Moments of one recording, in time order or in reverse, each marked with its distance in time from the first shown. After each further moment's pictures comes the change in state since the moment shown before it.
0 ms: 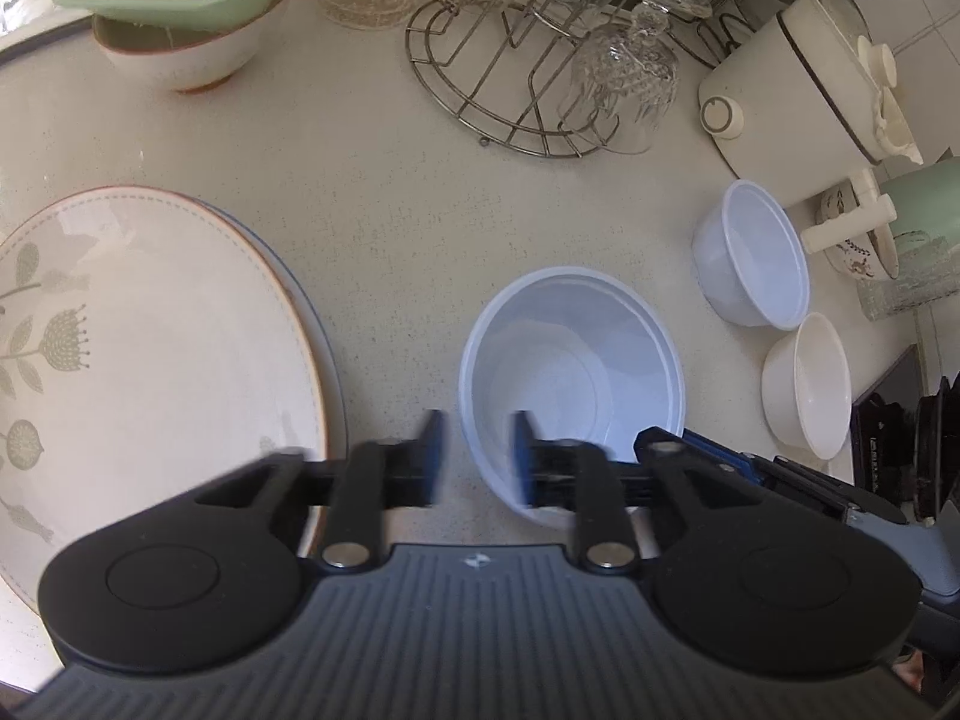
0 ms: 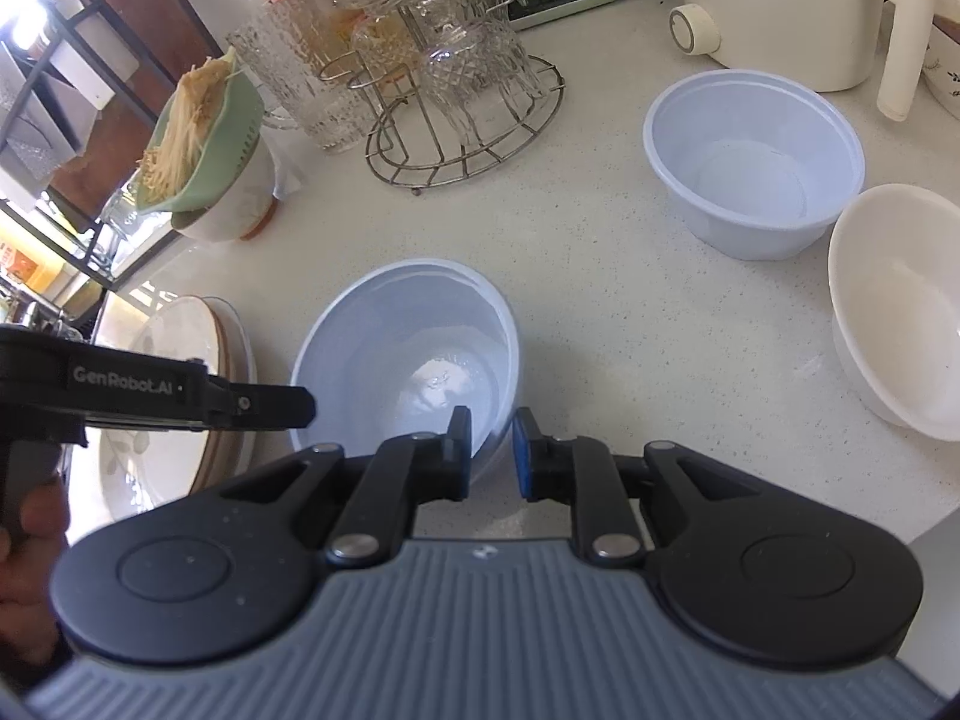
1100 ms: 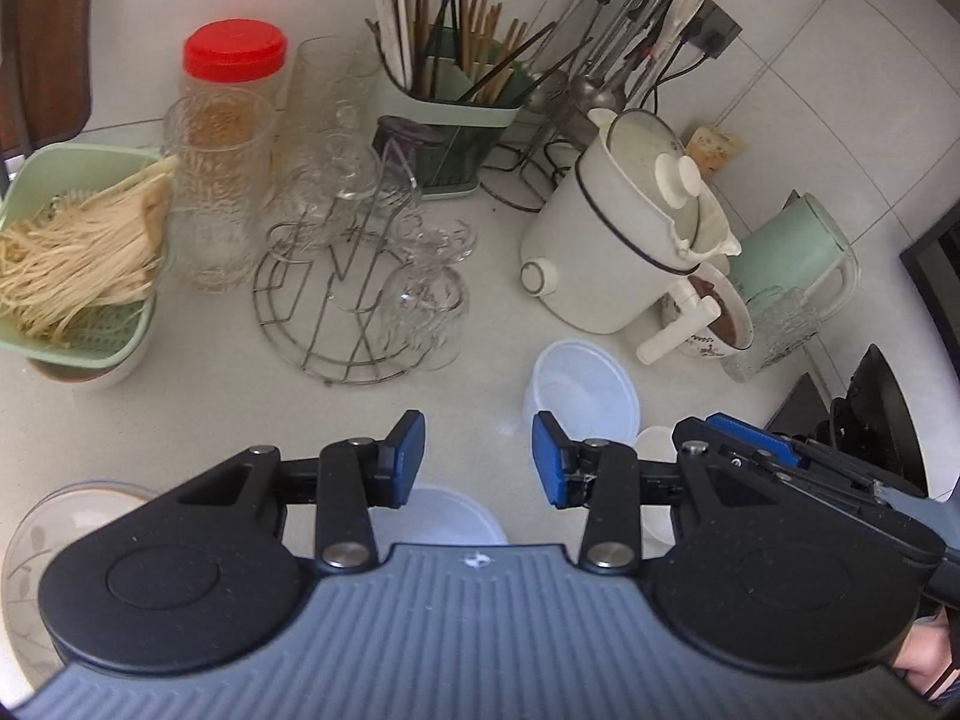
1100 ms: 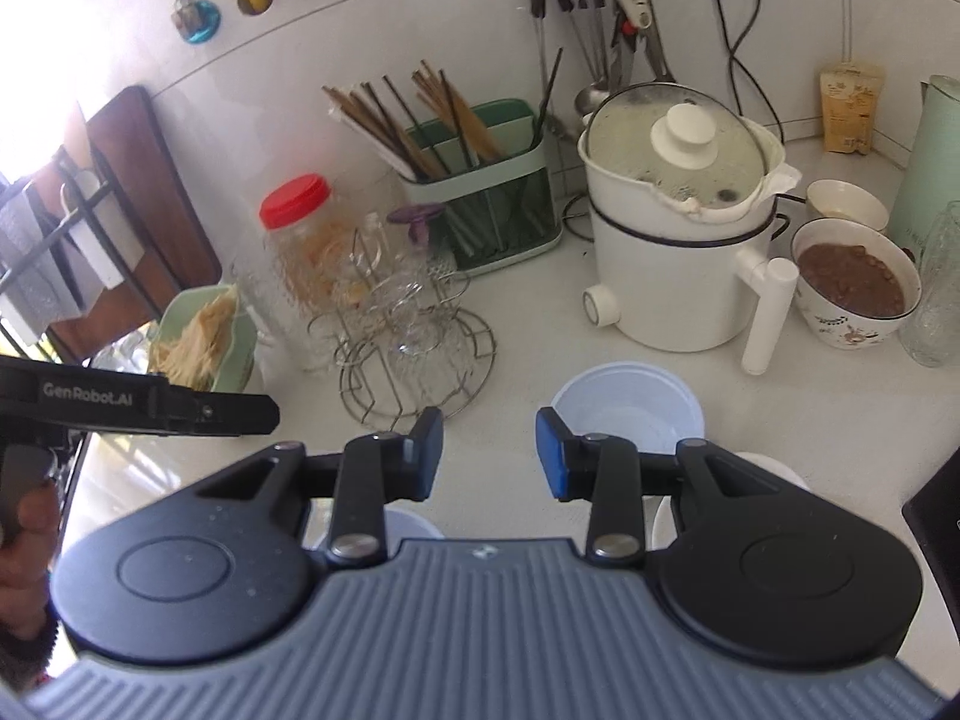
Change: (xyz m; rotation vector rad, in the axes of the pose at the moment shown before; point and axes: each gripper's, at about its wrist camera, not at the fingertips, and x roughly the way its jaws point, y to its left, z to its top) left arm -0.094 -0.068 0.058 0.218 -0.235 -0.184; right arm -0.115 0.004 0.060 -0.030 -0.339 -0.141
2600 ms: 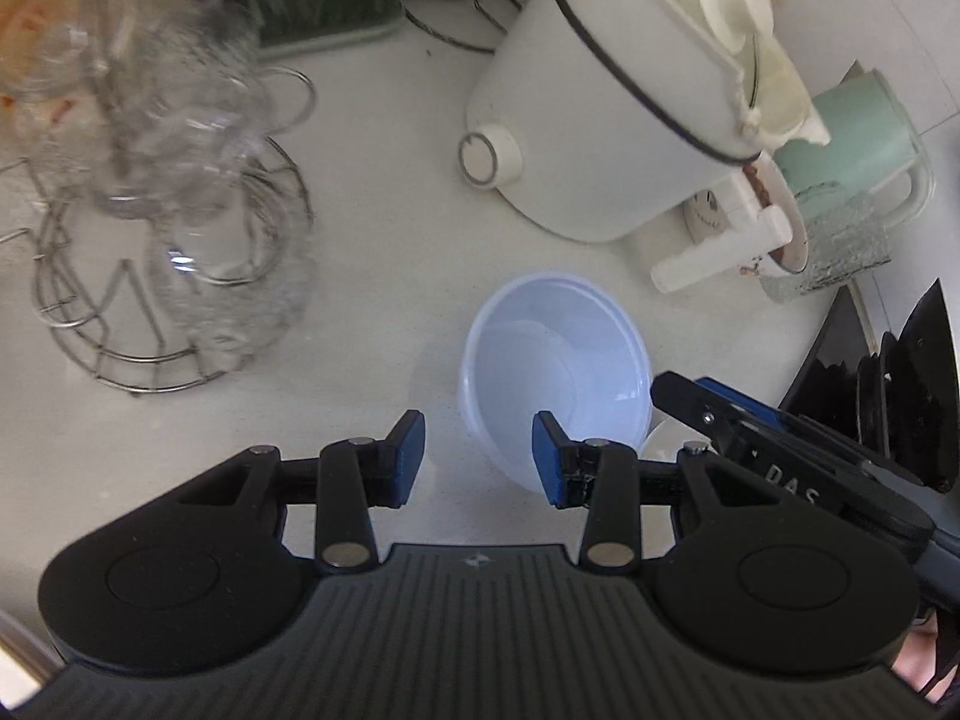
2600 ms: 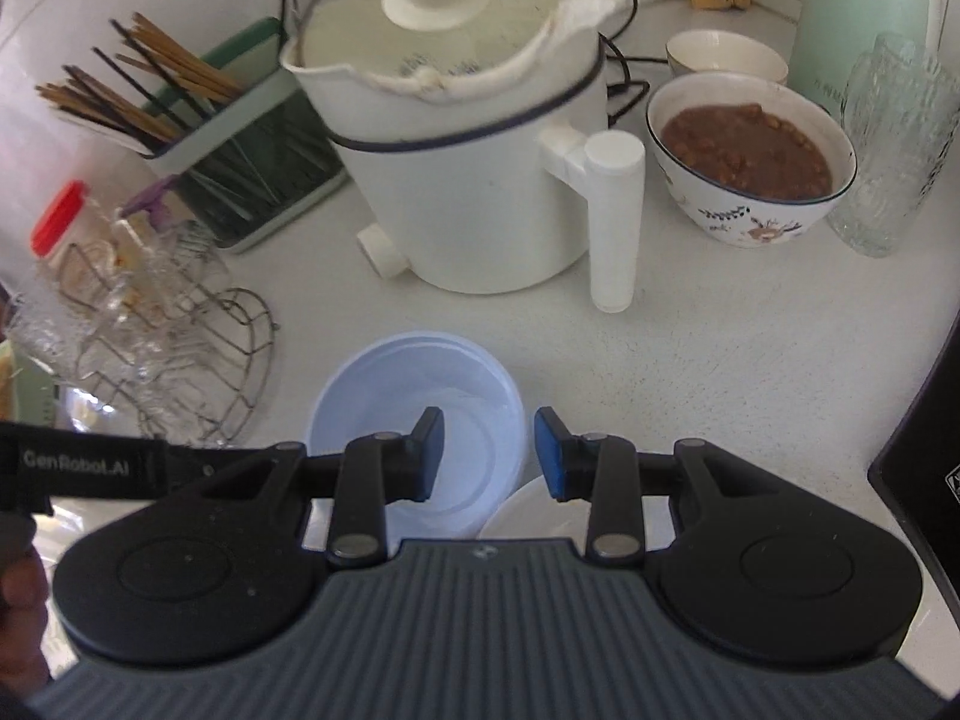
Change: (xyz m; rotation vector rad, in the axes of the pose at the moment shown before) left arm 0.200 -0.051 0.040 0.029 0.344 -0.006; right arm 0.104 -0.113 0.004 0.219 0.178 -0.203
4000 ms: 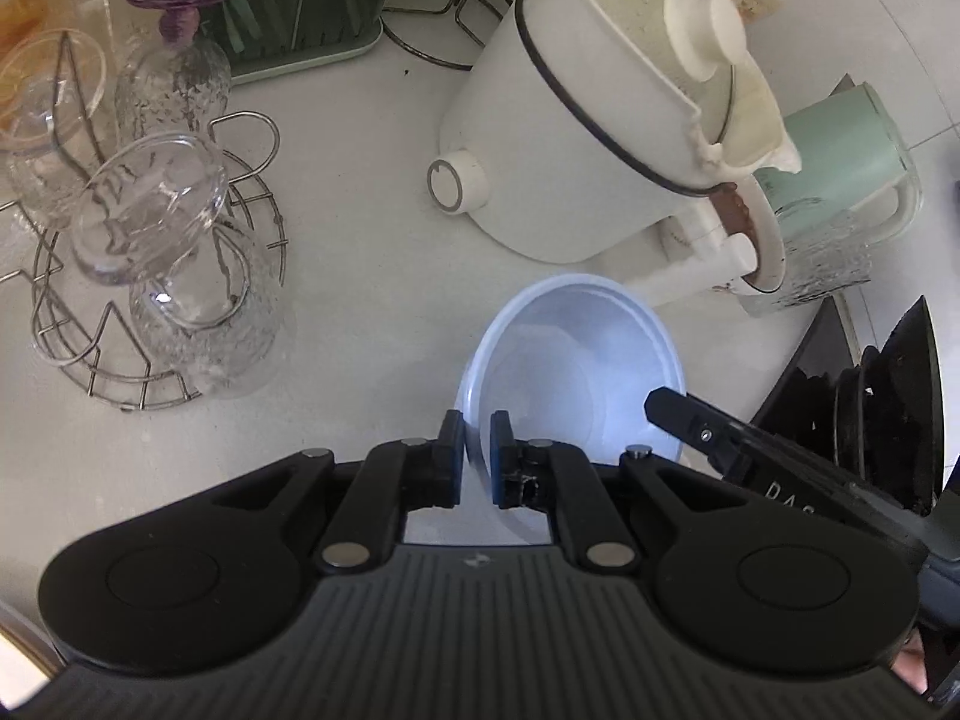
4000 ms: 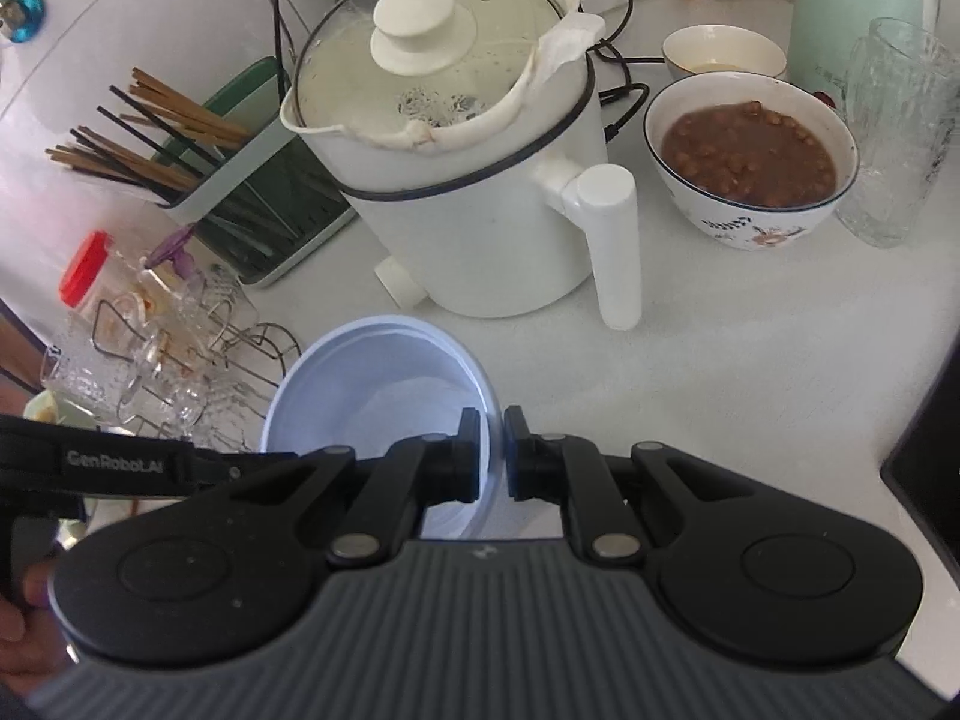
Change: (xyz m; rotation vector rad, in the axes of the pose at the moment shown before) left arm -0.021 -0.016 0.014 -0.017 -0.004 -0.002; right arm -0.021 -0.003 0.010 0.076 -0.006 0.074
